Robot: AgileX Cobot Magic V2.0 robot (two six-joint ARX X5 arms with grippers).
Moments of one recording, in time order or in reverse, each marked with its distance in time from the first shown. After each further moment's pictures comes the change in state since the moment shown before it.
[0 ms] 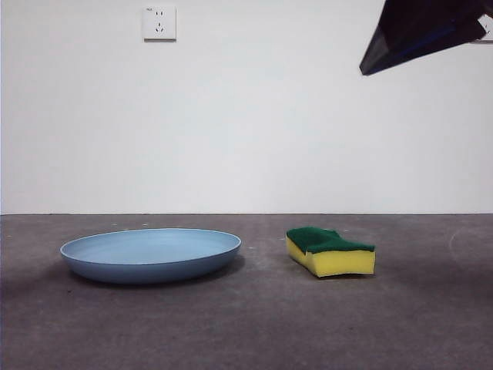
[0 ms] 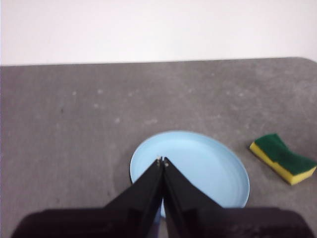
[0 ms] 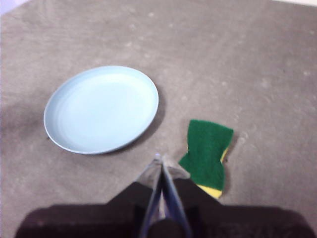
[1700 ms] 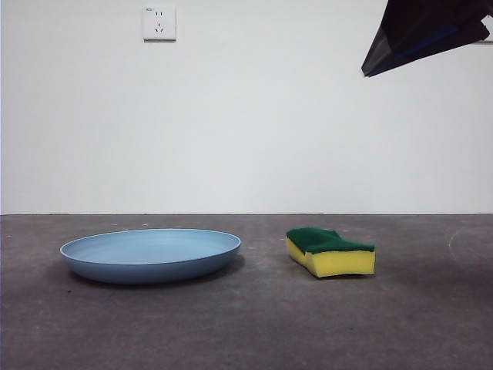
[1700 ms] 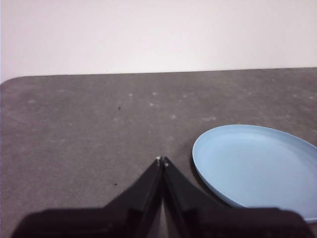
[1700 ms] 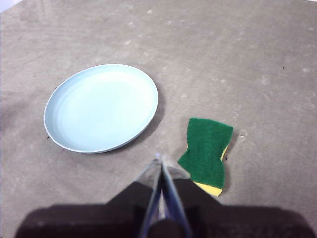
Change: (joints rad) left arm 0.273 -0.311 -0.426 0.264 0.077 0.108; right arm 0.000 -0.002 0.000 -0.004 0.000 0.005
